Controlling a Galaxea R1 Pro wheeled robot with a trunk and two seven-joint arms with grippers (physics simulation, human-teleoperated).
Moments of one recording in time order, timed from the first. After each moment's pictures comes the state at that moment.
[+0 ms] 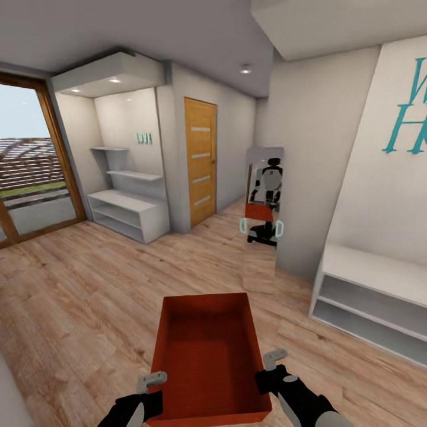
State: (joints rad) left arm -0.36 -0.07 0.01 -0.57 0.21 0.38 0.13; right arm -0.56 0.06 0.09 -0.27 0.14 0.08 0.07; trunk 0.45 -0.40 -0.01
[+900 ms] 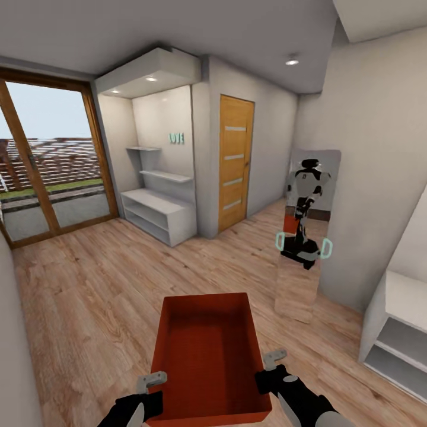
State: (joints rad) left arm -0.36 -0.07 0.01 -0.57 0.21 0.38 0.13; right arm -0.56 0.06 0.09 -0.27 0.14 0.08 0.07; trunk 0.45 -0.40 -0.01
